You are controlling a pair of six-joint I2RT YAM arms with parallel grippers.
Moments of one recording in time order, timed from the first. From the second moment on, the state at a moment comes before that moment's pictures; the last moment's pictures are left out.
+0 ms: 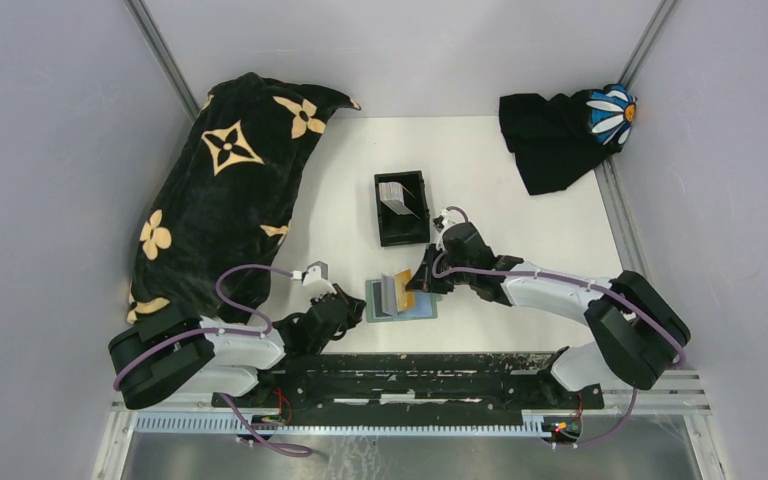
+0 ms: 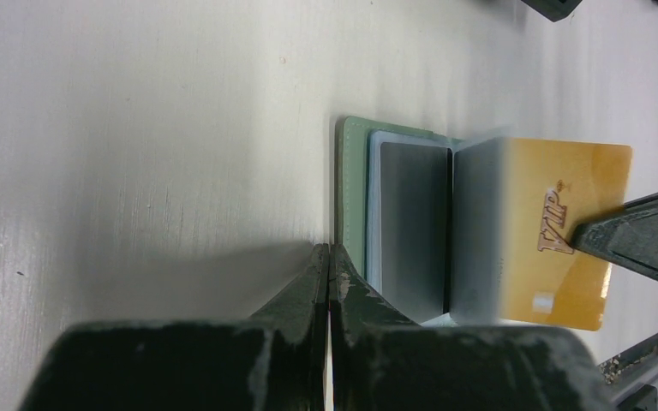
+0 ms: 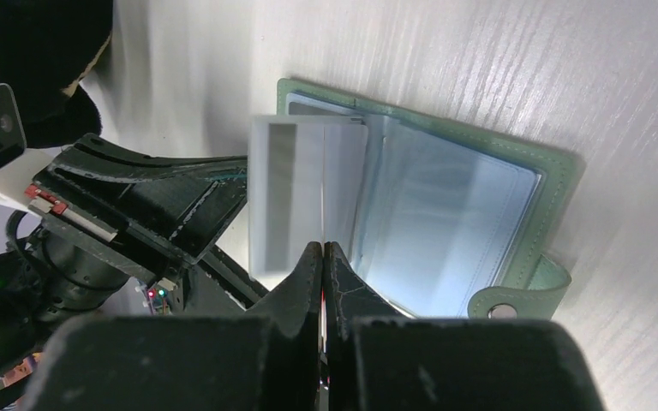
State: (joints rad) left arm -1.01 1.23 0.12 0.51 -0.52 -1.11; right arm 0.72 1.42 0.66 0.05 -0.27 0.82
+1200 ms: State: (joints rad) left arm -1.01 1.22 0.12 0.50 -0.52 -1.11; right arm 0.71 1.50 0.63 0.13 -0.26 0.83
